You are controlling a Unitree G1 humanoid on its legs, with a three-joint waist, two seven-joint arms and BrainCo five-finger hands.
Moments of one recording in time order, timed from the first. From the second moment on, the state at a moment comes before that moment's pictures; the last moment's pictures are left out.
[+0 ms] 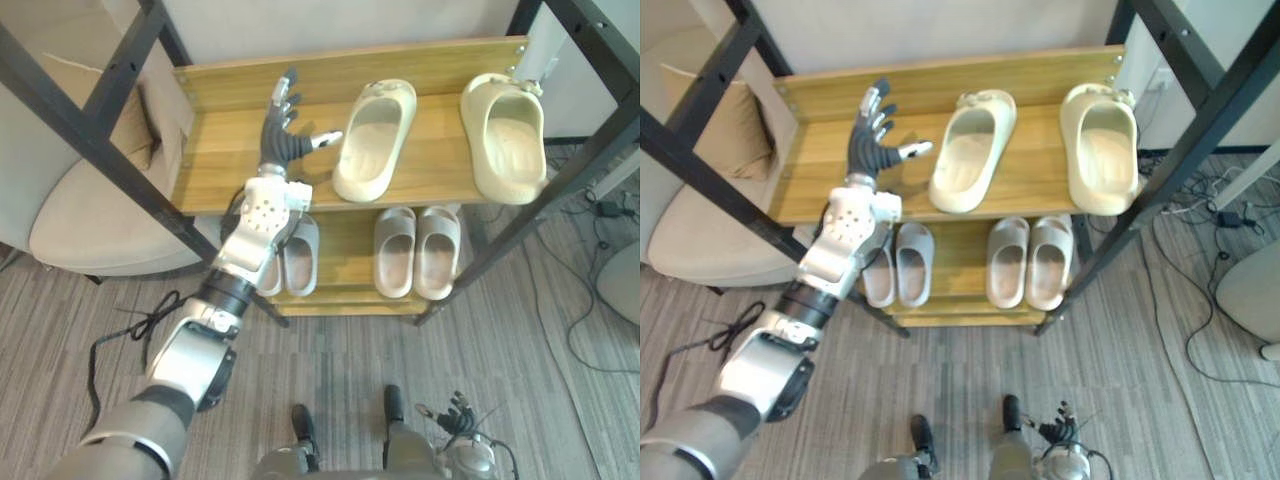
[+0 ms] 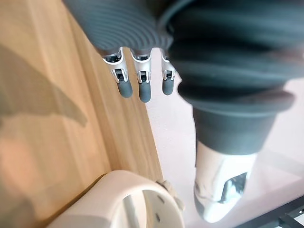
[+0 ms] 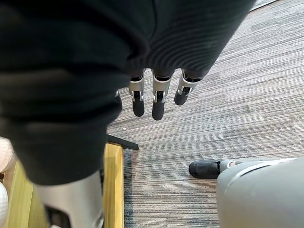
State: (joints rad) left arm -0.83 0.25 -0.27 0.46 -0.20 -0.12 0.32; right arm 0.14 -0.06 -0.19 0.77 -0.08 -0.06 -0.21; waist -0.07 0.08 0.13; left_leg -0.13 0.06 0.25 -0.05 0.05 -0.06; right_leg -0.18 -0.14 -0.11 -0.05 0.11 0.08
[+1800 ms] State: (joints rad) left arm -0.97 0.06 -0.53 0.54 -0.24 -0.12 0.26; right arm 0.13 -0.08 -0.18 0.71 -0.12 -0.03 -0.21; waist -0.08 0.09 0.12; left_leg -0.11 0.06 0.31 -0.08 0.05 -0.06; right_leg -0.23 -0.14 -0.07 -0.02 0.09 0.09
